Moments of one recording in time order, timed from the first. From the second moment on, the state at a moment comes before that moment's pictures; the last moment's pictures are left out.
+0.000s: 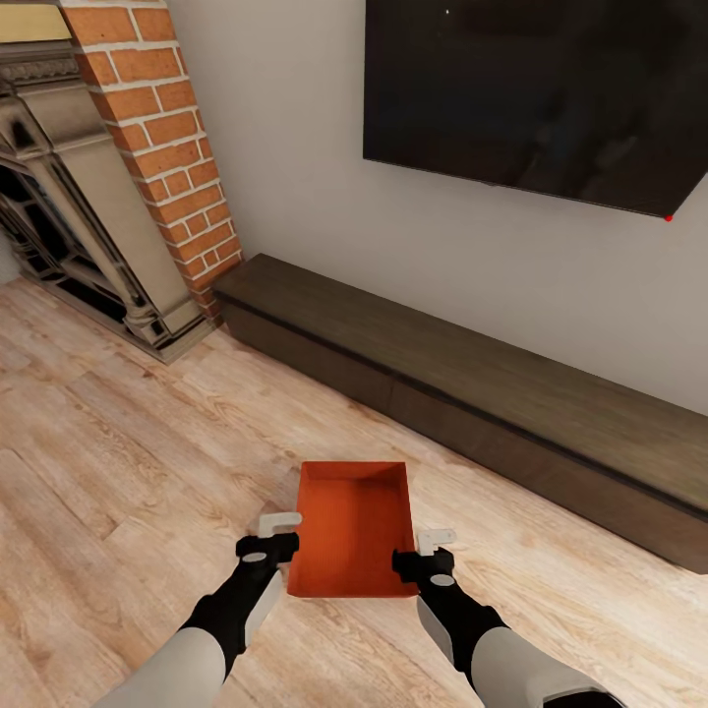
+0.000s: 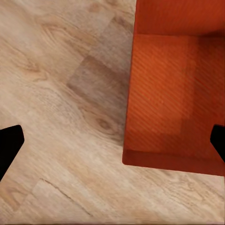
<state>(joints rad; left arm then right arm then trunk) -0.63 -0.15 -0.07 -0.49 0.05 0.14 0.30 -0.69 0.17 0.09 -0.23 0.01 -0.05 -0.21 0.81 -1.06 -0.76</state>
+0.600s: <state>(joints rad) -0.63 -0.15 -0.08 -0.49 0.03 0.15 0.31 -0.69 0.17 0.06 -0.26 0.01 -0.04 -0.21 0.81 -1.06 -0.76</state>
